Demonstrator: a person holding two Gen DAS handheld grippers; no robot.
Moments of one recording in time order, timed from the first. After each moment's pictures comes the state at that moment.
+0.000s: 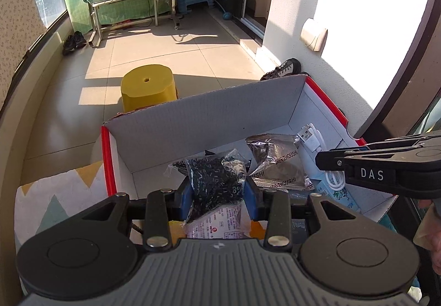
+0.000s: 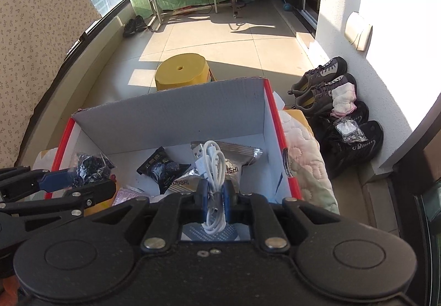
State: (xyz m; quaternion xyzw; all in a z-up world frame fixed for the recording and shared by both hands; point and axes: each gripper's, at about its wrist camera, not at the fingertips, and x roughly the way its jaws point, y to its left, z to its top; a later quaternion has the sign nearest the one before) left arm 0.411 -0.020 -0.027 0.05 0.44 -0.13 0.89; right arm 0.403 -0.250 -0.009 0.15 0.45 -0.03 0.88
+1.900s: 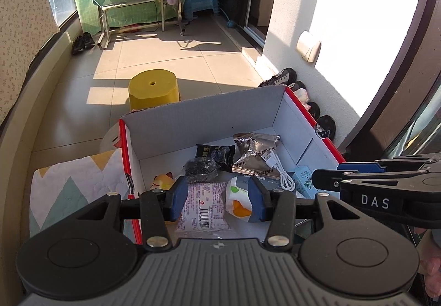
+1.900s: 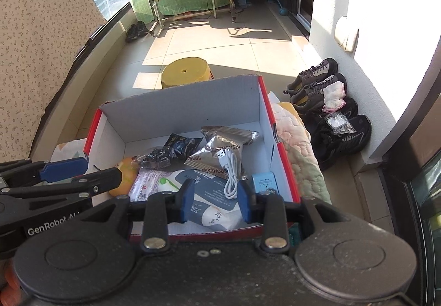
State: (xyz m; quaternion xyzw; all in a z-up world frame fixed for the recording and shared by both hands) left arm 0.353 -0.018 0.026 0.03 0.42 -0.12 0.90; right arm 0.340 -0.240 0.036 0.16 0.44 -0.03 0.89
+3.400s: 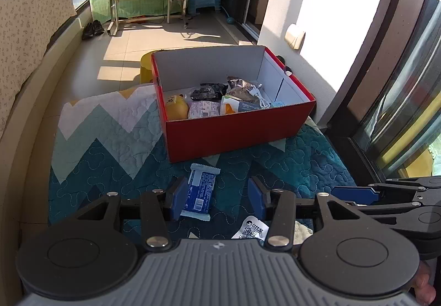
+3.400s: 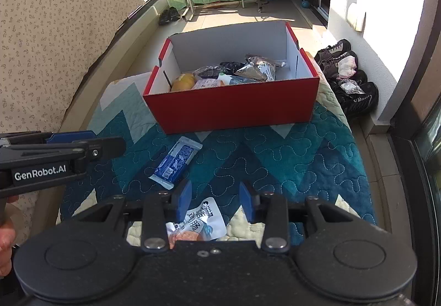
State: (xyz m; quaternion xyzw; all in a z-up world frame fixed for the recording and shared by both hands) left arm 0.174 0.031 0.025 0.00 0.43 -0.13 0.90; right arm 0.170 -0.164 0.026 0.15 0.44 0.02 0.88
